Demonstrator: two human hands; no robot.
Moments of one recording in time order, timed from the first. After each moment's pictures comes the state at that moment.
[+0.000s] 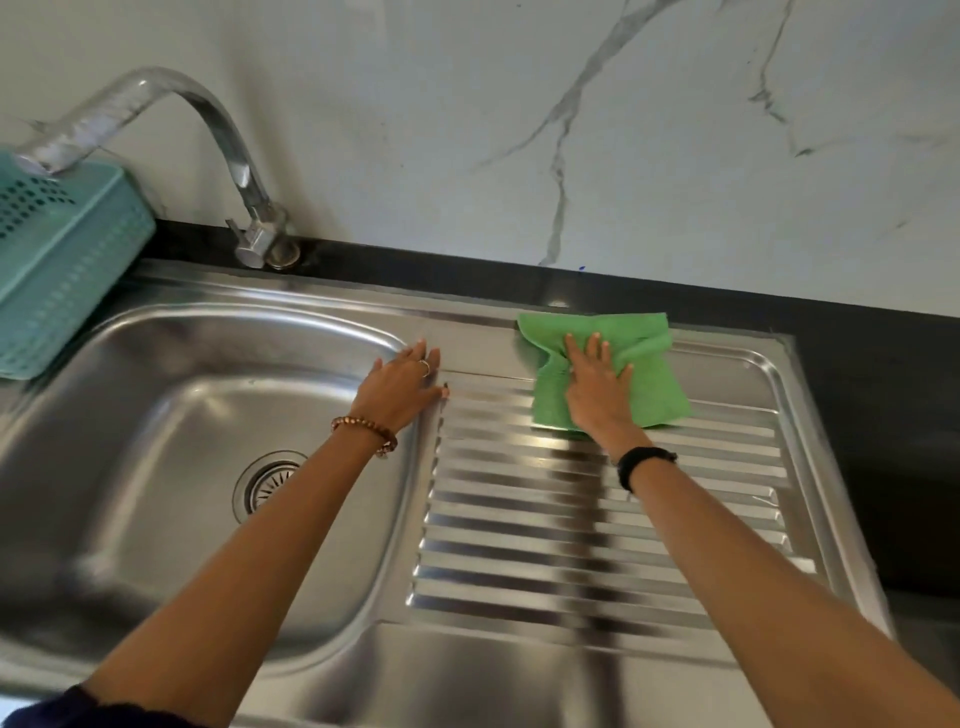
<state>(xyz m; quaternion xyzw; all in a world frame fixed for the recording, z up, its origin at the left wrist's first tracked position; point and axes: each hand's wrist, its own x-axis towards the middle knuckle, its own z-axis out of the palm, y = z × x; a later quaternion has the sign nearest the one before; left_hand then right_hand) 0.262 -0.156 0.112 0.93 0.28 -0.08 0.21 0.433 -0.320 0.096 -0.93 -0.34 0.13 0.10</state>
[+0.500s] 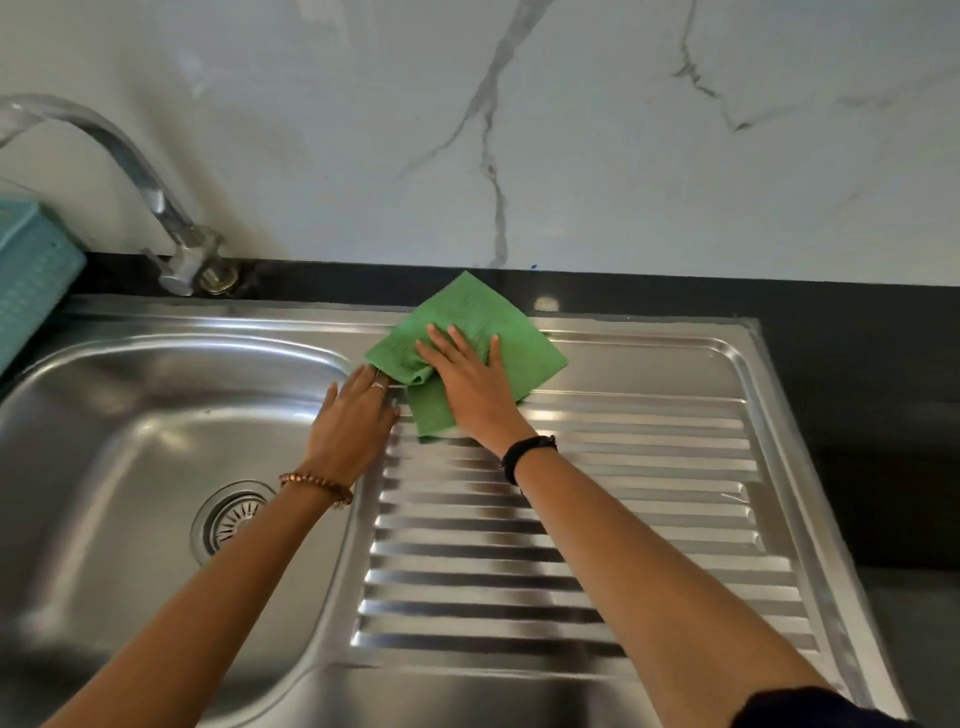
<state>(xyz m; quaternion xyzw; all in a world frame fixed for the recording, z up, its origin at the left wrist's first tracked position) 0.268 -0.177 0.103 0.93 0.31 -0.01 0.17 0.407 -0.261 0.078 -0.83 -0.55 0.06 0.12</state>
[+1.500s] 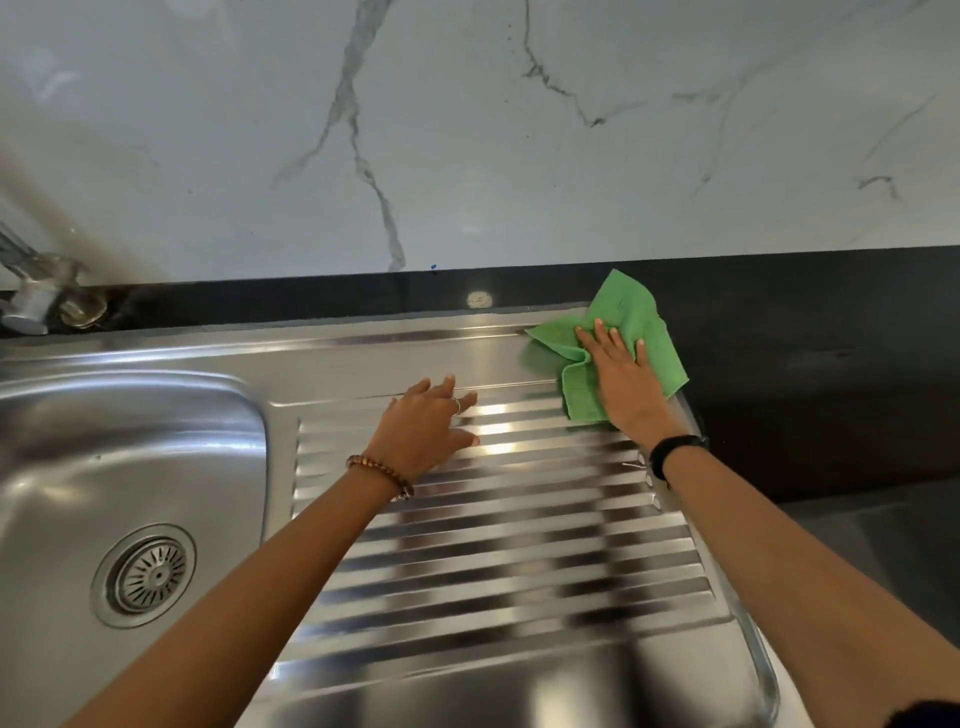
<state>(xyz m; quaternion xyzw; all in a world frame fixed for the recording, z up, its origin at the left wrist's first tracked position) 0.369 -0.271 0.111 0.97 0.11 -0.12 0.18 0.550 -0.464 0.089 -0.94 -0.33 0.04 0.01</state>
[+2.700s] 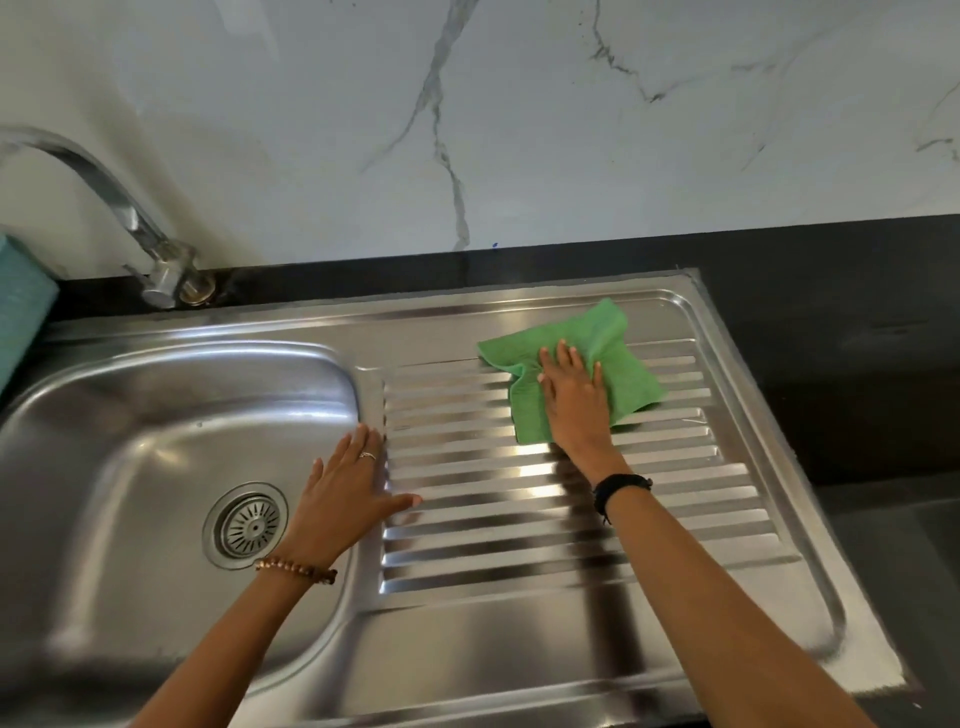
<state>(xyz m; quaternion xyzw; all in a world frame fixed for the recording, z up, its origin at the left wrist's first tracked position) 0.193 -0.227 0.107 0.92 0.28 -0.15 0.23 0.408 -0.390 0.081 -0.94 -0.30 0.05 0.17</state>
